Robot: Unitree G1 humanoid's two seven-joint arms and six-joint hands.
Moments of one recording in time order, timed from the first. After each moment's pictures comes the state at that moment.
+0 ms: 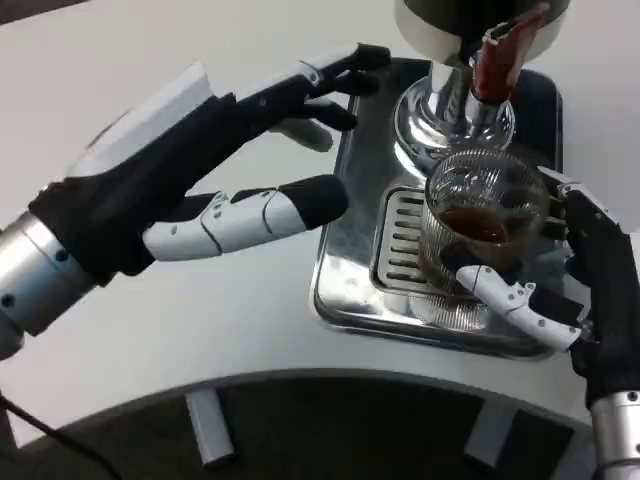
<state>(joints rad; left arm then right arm) -0.42 0.59 0.17 -0.33 -0.04 -0.18 -0.61 -0.08 -0.07 0.04 -0.36 -0.40 0.07 -0.20</state>
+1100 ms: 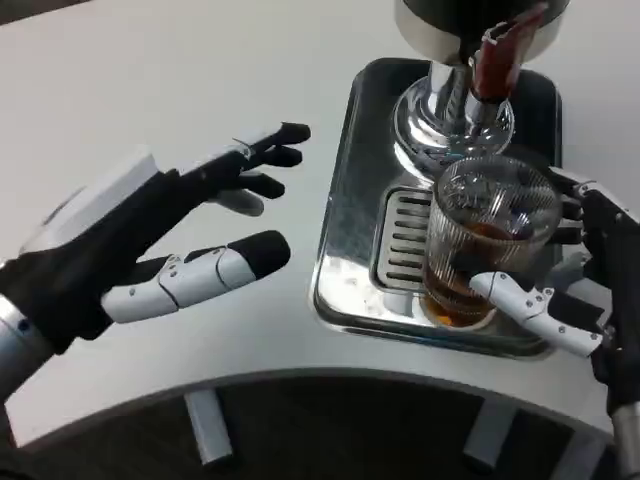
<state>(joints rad) -0.22 0.62 0.22 -0.34 0.01 -0.19 -0.56 -0.04 -0.08 0.01 -0.40 -0.40 0.03 -0.18</state>
